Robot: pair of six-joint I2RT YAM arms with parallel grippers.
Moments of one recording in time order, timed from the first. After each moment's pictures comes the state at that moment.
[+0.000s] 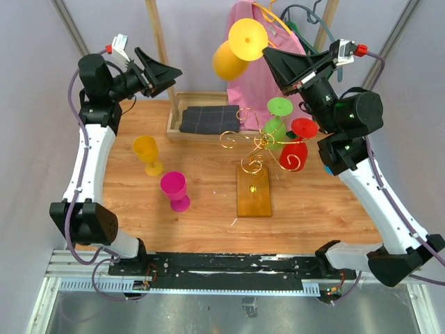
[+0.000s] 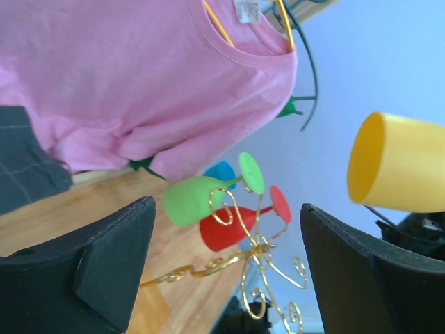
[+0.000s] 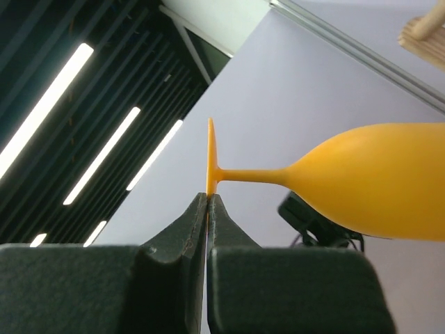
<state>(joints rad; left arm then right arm) 0.02 1.50 1.68 -0.17 0.84 -0.88 0.53 1.23 1.50 0.36 -0.19 1.38</state>
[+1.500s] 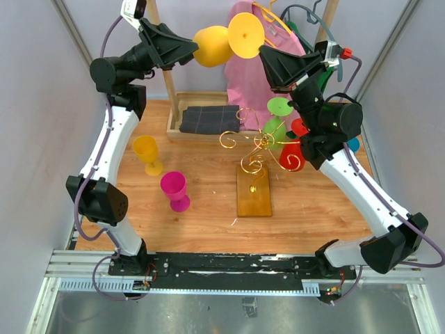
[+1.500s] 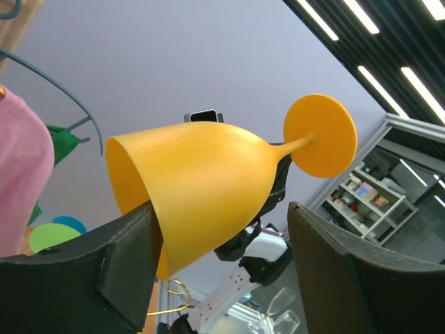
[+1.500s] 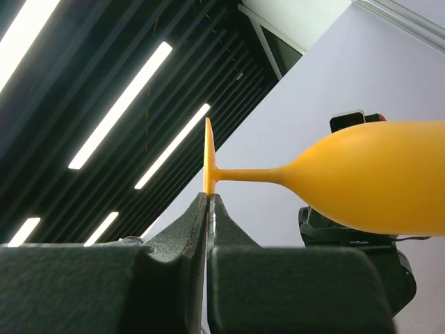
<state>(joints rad) -0.17 1.71 1.87 0.82 0.95 -1.63 0.56 1.35 1.43 0.81 -0.22 1.54</state>
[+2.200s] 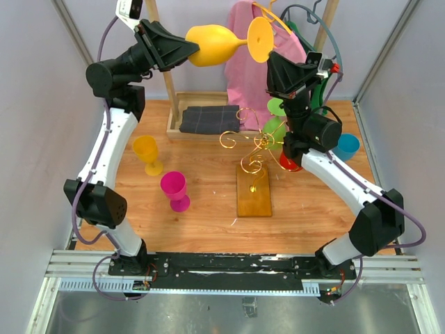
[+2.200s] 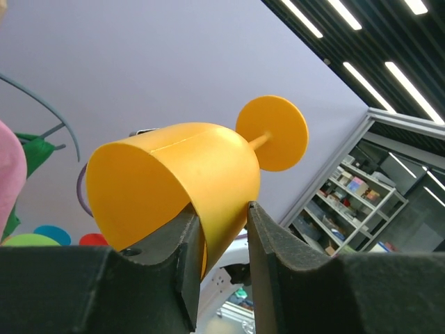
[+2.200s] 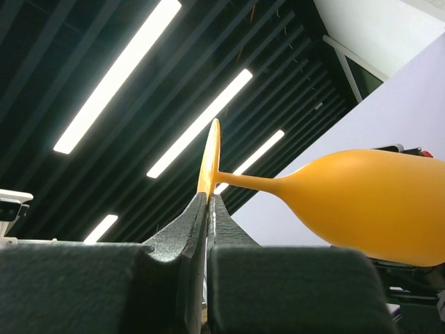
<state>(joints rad) -0.19 1.68 1.87 0.89 0.94 -1.68 0.56 1.48 1.32 1.32 -0.12 1.70</state>
